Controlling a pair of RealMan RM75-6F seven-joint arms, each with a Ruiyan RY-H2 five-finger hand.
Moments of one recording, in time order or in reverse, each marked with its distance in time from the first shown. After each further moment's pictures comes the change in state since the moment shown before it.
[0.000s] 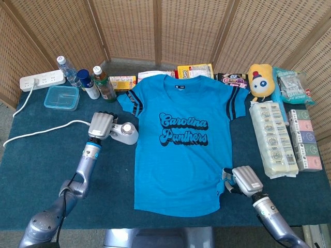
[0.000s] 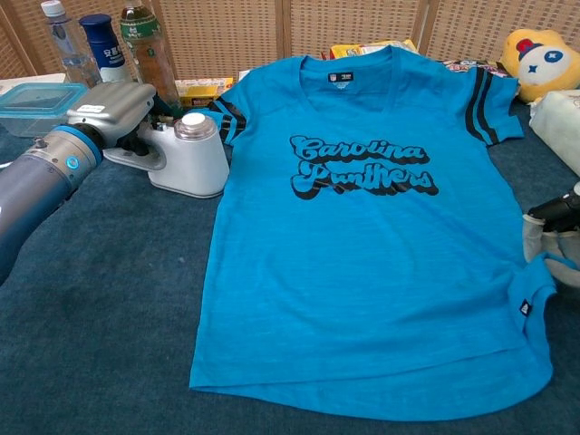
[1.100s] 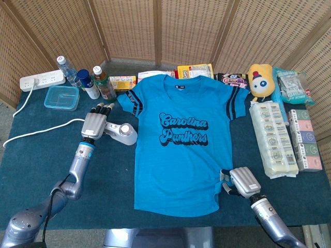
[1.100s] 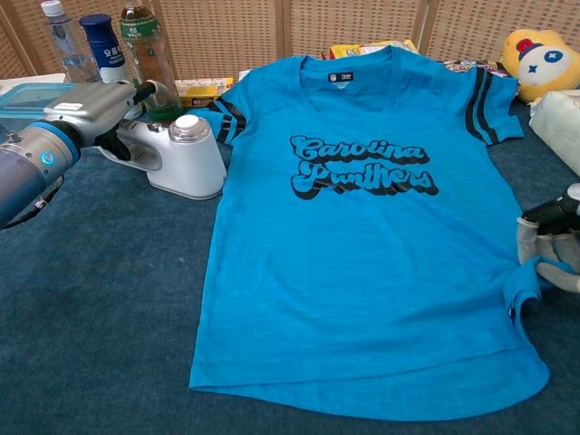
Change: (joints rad) left arm 0.056 0.140 -0.021 -0.236 -0.046 -0.025 0.126; right arm -0.001 0.004 -0.002 -0.037 0.002 0.003 -0.045
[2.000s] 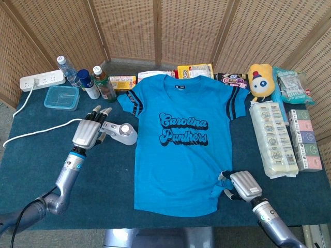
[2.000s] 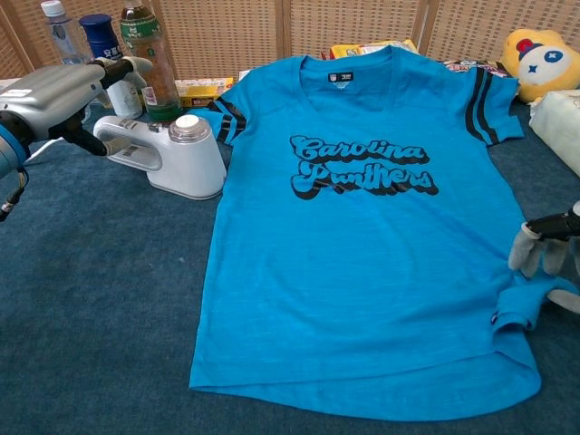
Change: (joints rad) left arm 0.144 0.268 0.060 -0.512 0.060 0.171 0.061; right arm 0.002 0.054 -0.025 -0.070 0.027 -0.054 -0.056
